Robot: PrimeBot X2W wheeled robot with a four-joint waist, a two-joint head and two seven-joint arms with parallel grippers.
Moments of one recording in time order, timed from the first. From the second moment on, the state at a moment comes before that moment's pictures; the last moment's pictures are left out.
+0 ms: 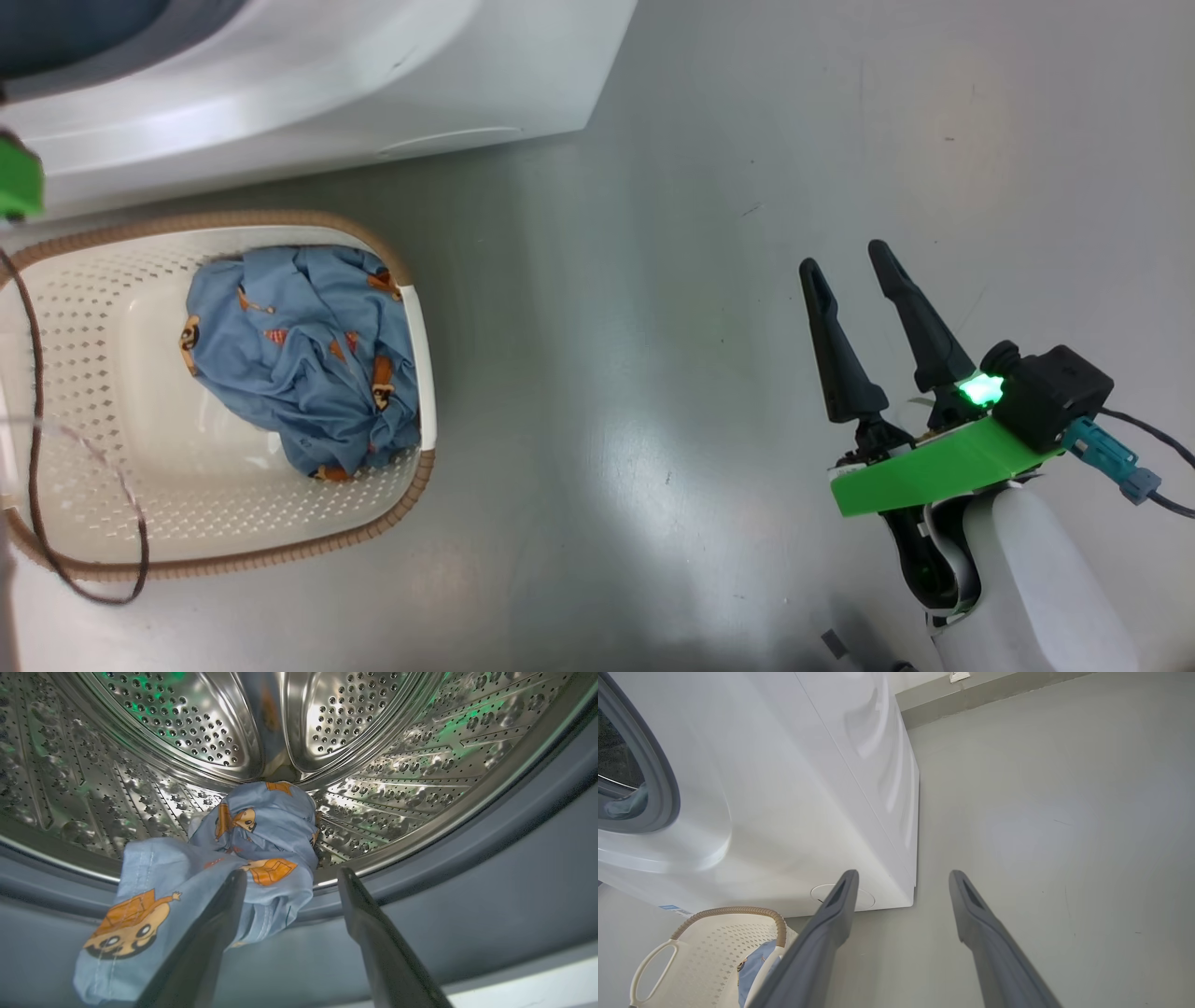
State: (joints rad) left arm -0.79 0.31 0.00 0.01 -0.46 0.07 0.35; right arm -0.35 -0.07 0.15 0.13 0.37 0.13 -0.26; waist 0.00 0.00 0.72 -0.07
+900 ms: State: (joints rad) left arm -0.99 0.37 0.00 0.33 -0.47 0.13 0.55; right arm -0.37 -0.06 0.15 0.13 0.37 0.13 -0.26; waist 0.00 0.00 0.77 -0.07
